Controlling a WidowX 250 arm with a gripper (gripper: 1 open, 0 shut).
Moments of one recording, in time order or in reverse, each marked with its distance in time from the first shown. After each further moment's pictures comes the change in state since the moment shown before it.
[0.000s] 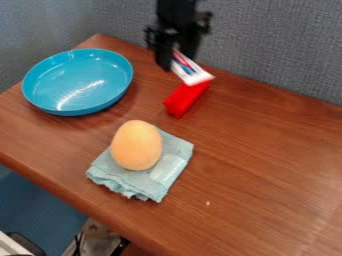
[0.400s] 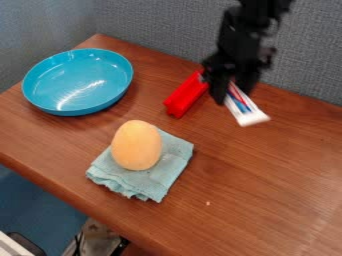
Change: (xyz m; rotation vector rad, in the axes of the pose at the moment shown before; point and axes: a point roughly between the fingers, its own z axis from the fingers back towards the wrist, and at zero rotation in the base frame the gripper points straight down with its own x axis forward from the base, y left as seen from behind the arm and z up) arm -0.083 -0.028 -0.010 -0.001 -0.016 -0.167
